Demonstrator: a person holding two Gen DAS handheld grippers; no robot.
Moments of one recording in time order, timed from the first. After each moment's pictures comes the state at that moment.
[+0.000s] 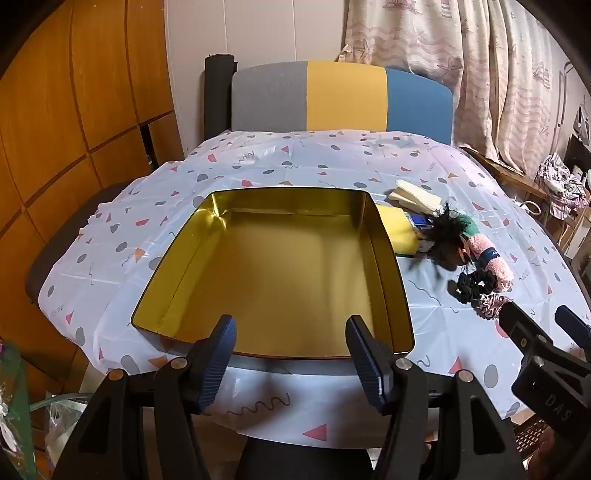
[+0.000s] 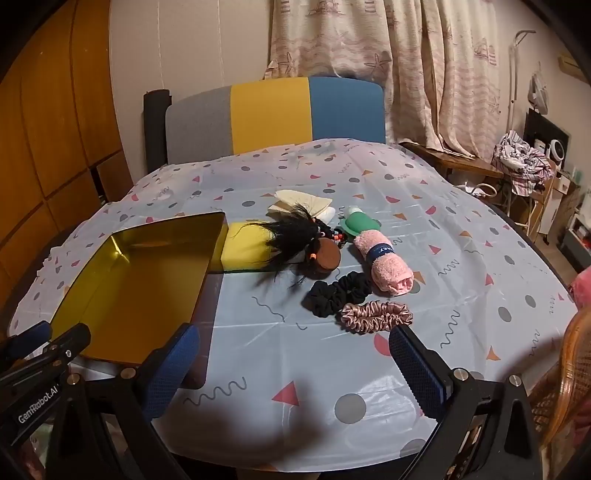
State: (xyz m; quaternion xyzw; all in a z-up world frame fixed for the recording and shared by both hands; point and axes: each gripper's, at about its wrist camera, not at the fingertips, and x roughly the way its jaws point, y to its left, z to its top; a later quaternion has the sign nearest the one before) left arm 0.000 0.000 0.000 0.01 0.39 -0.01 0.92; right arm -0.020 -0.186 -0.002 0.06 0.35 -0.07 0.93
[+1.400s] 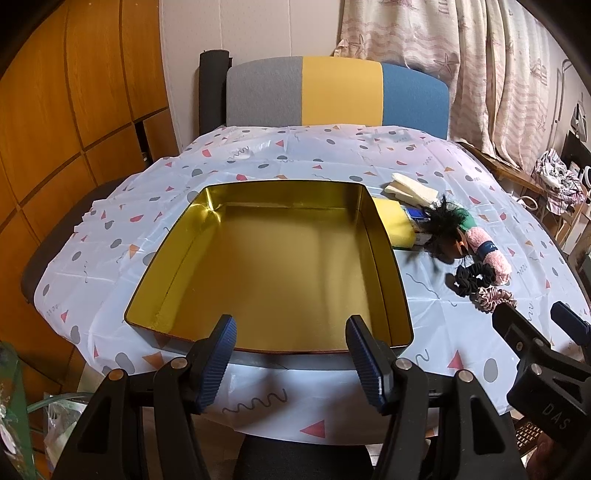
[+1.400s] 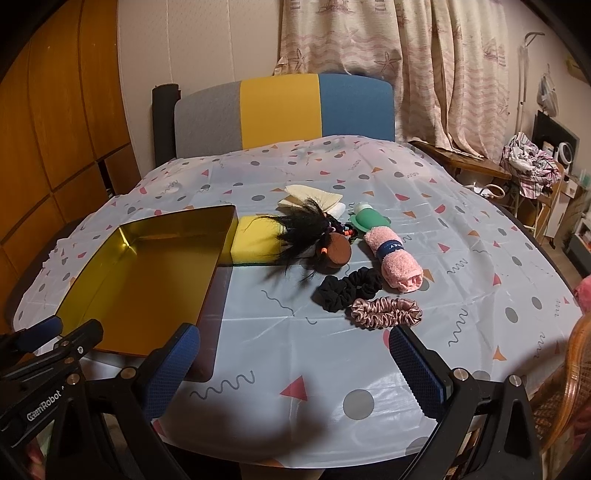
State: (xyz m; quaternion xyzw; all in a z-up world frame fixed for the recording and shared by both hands) left arm 0.001 -0.001 -0.005 0.02 0.40 -0.01 0.92; right arm -0.020 -0.179 -0.005 0.06 0.35 -0.06 0.93
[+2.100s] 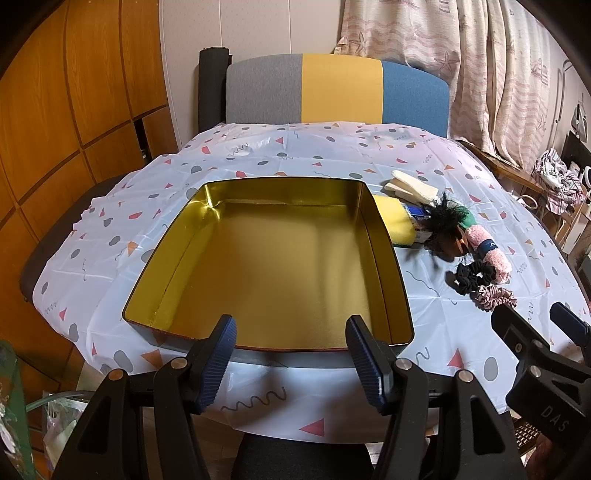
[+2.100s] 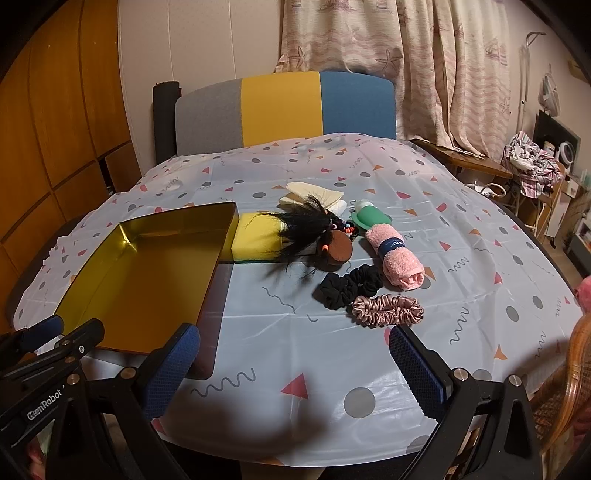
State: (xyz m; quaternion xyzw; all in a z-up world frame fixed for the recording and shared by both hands) left arm 0.002 -0.001 -0.007 0.01 0.40 -0.02 0.92; right arm -0.020 -0.178 -0.007 0.05 0.35 -0.06 0.93
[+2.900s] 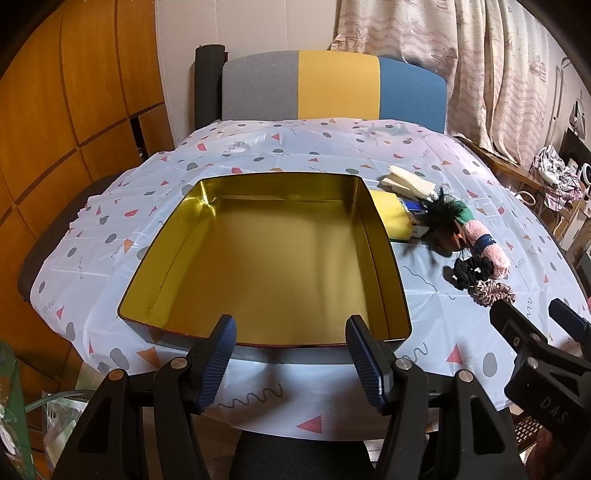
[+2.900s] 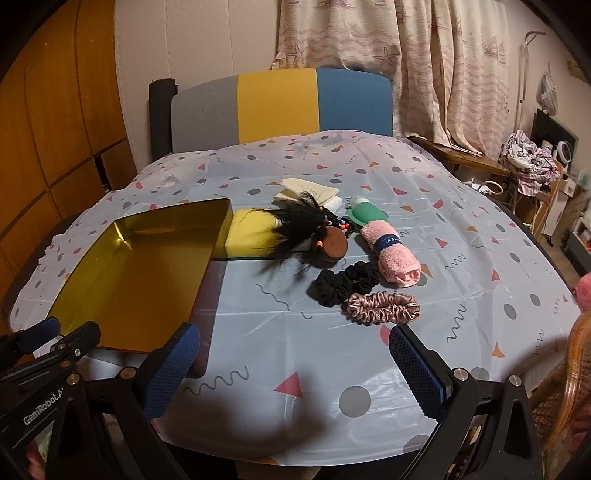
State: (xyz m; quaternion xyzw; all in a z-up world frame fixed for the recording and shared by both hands) left arm 0.002 -0.004 -0.011 0.02 0.41 -0.02 0.91; right arm -0.017 -0.183 -0.011 0.05 0.36 -0.07 0.93
